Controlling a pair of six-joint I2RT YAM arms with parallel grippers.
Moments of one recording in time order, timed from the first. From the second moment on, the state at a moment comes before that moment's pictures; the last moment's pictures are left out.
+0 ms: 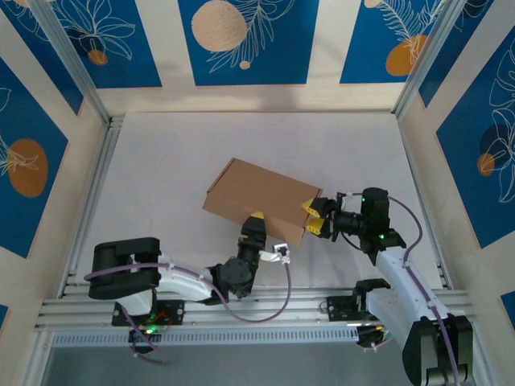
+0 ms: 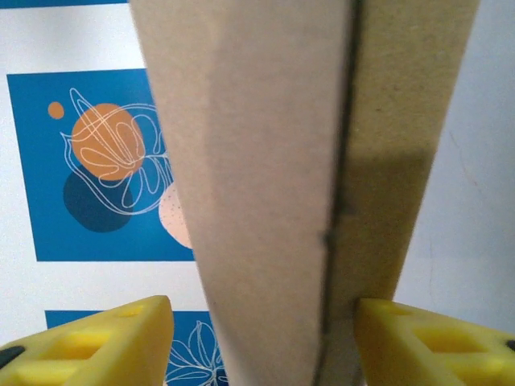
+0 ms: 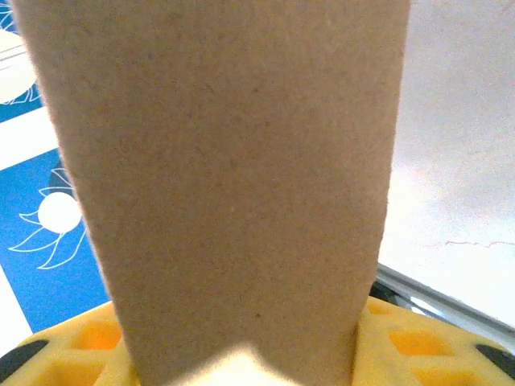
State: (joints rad) left arm -1.45 1.63 0.54 1.22 -1.19 1.68; right arm 0.10 0.83 0.40 -0.09 -1.02 1.43
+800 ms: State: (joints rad) left arm -1.45 1.42 0.63 0.85 -1.14 1.49; right arm 0.09 0.83 0.48 -0.28 -1.13 1.31
